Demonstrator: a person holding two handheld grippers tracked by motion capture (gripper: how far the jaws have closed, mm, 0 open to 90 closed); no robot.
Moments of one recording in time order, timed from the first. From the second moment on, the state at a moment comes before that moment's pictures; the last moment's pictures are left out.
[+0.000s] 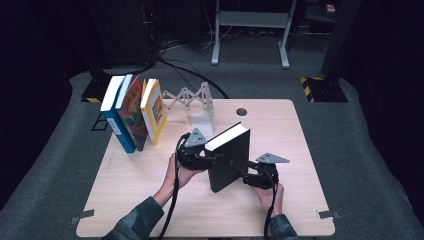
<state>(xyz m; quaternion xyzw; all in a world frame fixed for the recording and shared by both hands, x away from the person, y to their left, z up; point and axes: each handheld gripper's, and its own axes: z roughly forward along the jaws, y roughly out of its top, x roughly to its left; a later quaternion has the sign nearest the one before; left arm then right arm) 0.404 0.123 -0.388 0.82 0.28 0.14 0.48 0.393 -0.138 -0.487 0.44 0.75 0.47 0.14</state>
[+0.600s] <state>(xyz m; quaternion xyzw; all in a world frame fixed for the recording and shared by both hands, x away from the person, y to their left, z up) 0.414 0.103 -0.414 0.83 0.27 0.12 0.47 0.365 -0.190 -0.523 0.52 0.74 0.37 0.22</state>
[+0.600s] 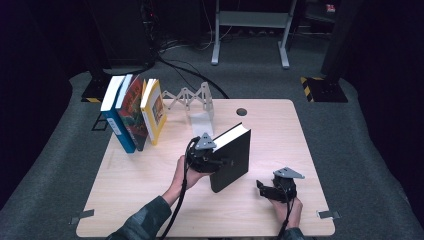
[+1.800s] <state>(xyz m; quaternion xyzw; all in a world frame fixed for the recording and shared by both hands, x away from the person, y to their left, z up) 0.407 0.104 -0.382 0.83 0.28 0.16 0.46 0.364 -0.195 -0.528 0.51 0.75 0.34 0.23</state>
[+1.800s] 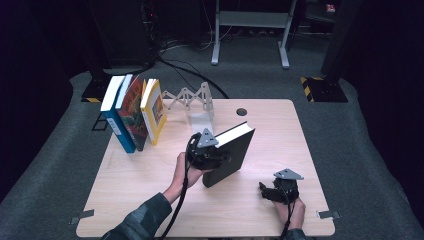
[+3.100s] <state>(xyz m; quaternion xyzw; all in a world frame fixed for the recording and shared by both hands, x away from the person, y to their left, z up) 0.493 0.188 -0.345 0.71 0.48 0.24 0.45 0.365 -0.194 -0.529 0.51 0.75 0.34 0.24</state>
